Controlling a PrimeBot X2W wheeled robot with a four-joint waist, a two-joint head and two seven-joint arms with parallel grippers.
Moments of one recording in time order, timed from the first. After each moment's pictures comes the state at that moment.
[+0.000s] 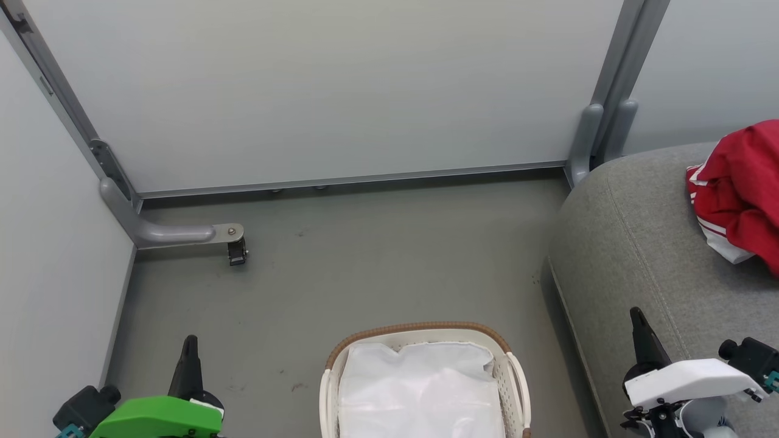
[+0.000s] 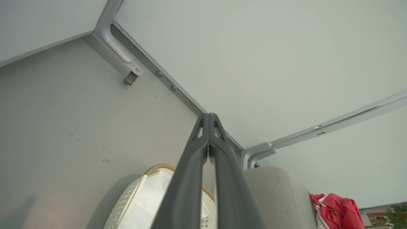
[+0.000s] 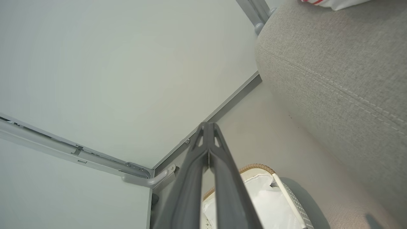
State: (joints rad) left arm -0.01 0.05 0.01 0.33 -0.97 -0.12 -0.07; right arm -0.04 -0.04 -0.06 0.27 0.89 0.13 -0.07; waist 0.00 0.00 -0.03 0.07
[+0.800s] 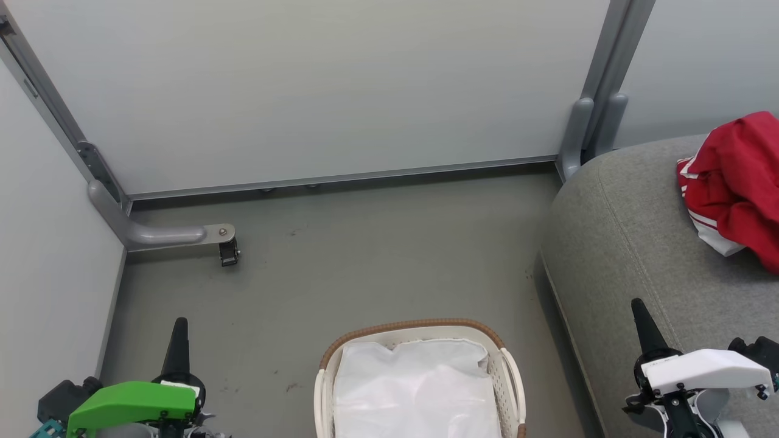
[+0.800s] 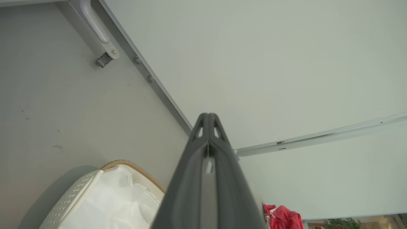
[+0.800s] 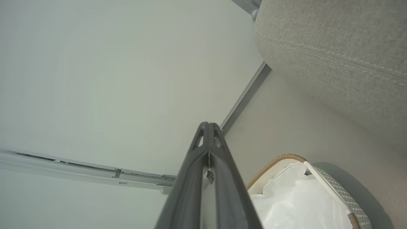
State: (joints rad) left arm -0.05 0.05 0.05 0.30 -1.21 -0.12 0.00; right arm -0.06 -0.04 -0.08 0.26 1.16 0.13 0.00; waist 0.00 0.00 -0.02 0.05
